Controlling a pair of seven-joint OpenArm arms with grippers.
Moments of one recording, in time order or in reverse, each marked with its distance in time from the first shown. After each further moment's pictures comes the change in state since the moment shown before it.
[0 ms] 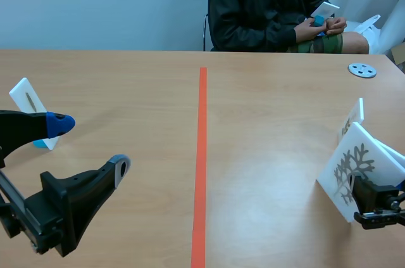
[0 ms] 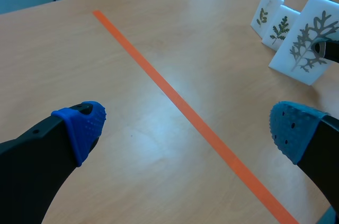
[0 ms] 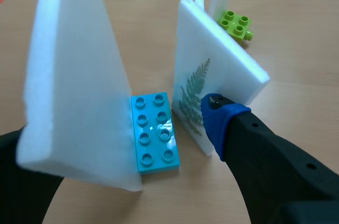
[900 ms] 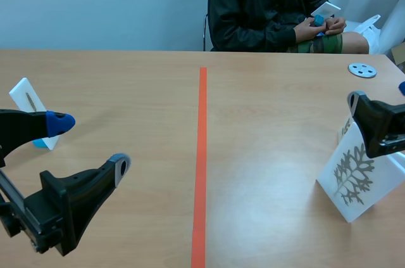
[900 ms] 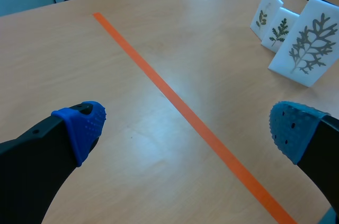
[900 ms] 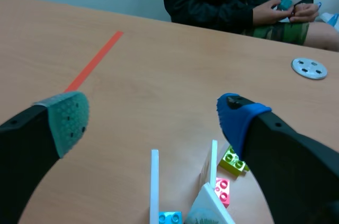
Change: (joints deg) left arm 0.0 0.0 0.0 0.0 0.0 0.0 -0.4; right arm -1.6 0.0 3.9 25.6 8.4 5.5 -9.5
